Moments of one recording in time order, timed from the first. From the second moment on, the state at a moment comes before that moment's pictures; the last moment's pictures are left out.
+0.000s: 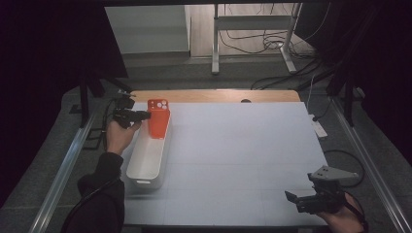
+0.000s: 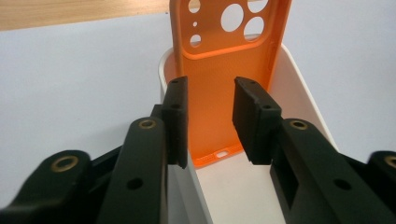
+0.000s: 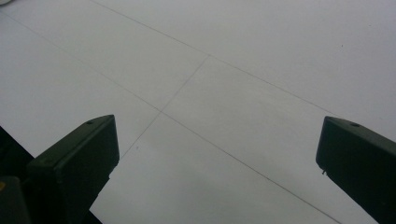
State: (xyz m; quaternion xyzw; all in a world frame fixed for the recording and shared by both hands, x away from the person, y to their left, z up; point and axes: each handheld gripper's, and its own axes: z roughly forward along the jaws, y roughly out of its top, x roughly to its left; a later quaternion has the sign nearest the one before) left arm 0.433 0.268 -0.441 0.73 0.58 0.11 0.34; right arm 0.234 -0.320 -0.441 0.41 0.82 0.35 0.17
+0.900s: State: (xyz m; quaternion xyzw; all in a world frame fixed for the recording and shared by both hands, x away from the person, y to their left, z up) left arm 0.421 0.259 -0.434 0.75 0.55 0.11 0.36; right arm 0.234 -0.320 -0.442 0.41 0.83 0.35 0.17
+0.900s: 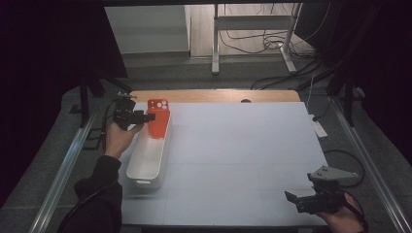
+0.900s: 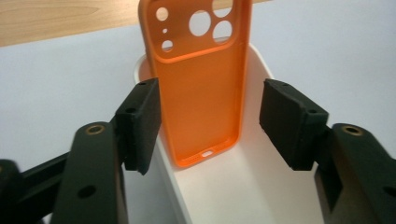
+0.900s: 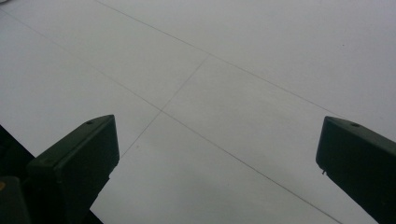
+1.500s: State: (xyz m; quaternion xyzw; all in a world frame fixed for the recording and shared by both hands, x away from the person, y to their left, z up) left arm 0.408 0.251 -0.428 0.76 0.51 0.10 0.39; right arm 0.234 -0.322 -0.441 0.43 0.82 0.35 0.17
